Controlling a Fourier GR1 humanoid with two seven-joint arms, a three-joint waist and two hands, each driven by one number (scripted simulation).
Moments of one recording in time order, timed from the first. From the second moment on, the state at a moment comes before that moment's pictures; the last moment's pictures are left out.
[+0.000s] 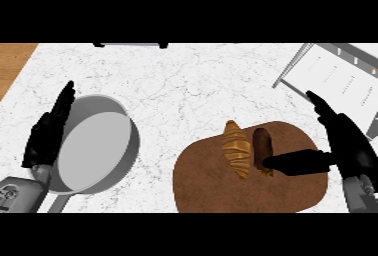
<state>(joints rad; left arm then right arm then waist) -0.18 0.51 -0.22 -1.45 0.10 0.32 0.06 -0.28 -0.50 0.30 -1.96 0.25 -0.15 1.22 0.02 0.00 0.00</state>
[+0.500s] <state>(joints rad) -0.19 0.50 -0.20 -1.43 0.09 0.31 0.06 -0.39 -0.42 0.35 -1.77 0.21 -0.09 1.24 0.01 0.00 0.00</state>
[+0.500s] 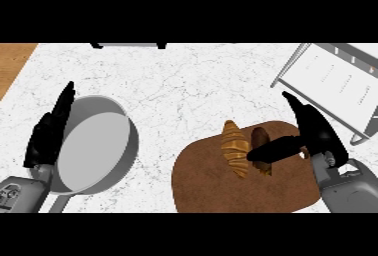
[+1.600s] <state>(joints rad) -0.16 0.47 -0.17 -1.44 0.06 0.30 0.04 -0.42 -0.24 0.44 -1.62 0.45 0.00 1.25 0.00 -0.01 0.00</state>
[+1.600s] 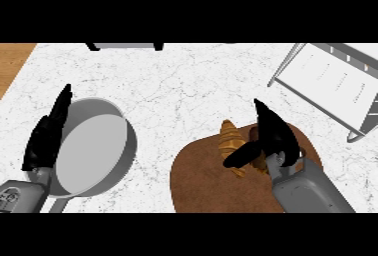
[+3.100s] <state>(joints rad) -0.15 0.45 -0.11 -1.44 0.03 0.22 0.04 -0.38 -0.02 0.32 -1.45 0.57 0.05 1.17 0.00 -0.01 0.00</state>
